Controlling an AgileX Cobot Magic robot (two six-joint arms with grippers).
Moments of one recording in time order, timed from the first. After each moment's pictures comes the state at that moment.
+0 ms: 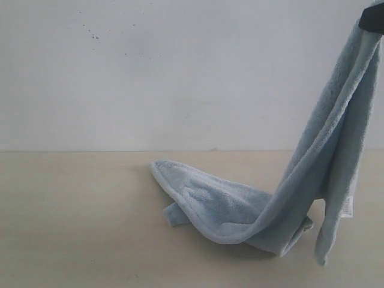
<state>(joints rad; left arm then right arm) -0.08 0.08 -0.35 -0.40 0.18 -0.17 -0.11 1.13 -1.04 -1.75 -0.65 2.06</state>
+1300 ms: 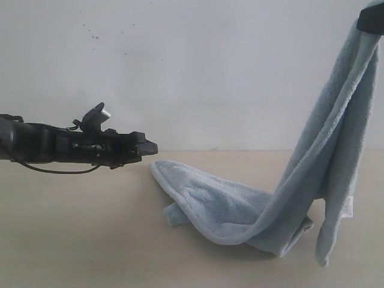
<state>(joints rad) -0.14 2.32 -1.62 -1.62 0.64 1.29 -0.11 1.13 -1.04 -1.75 -0.66 1.97</state>
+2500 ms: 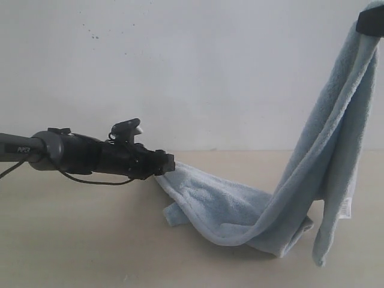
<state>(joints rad) -0.27 2.45 -1.77 -1.46 0.38 1.21 -0.11 1.13 -1.04 -1.75 -0.67 1.93</state>
